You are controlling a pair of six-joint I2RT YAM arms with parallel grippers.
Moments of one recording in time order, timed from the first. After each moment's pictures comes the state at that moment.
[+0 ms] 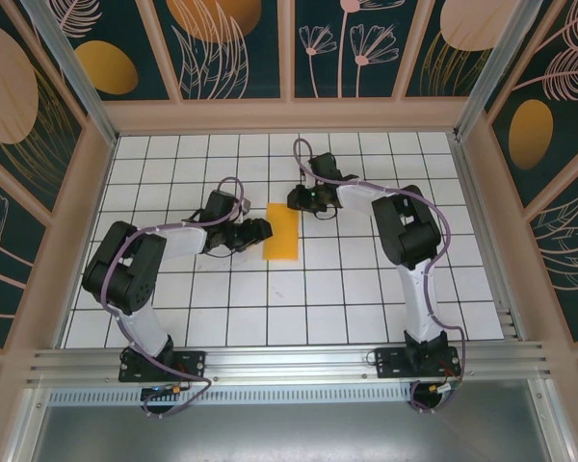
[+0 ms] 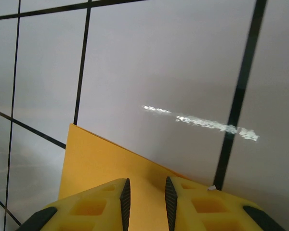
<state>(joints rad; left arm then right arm) -0.41 1.77 0.84 0.03 0.52 -0.76 0.49 2.20 1.50 -0.25 -0.40 0.46</state>
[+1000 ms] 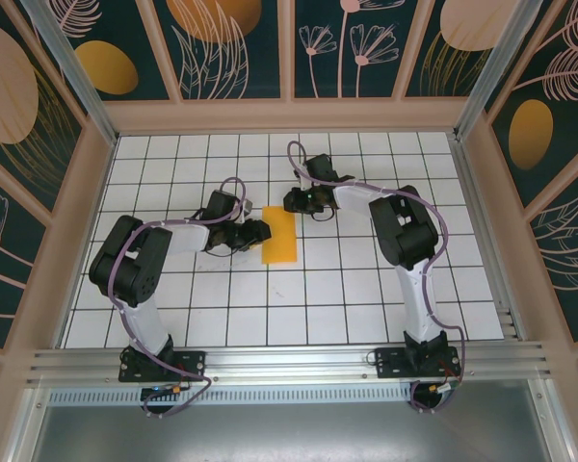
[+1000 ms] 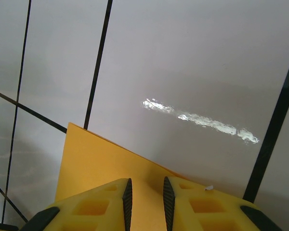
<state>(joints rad) -0.40 1.82 0.86 0.05 0.56 -0.75 0.51 2.21 1.51 -0.25 -0.41 0.41</state>
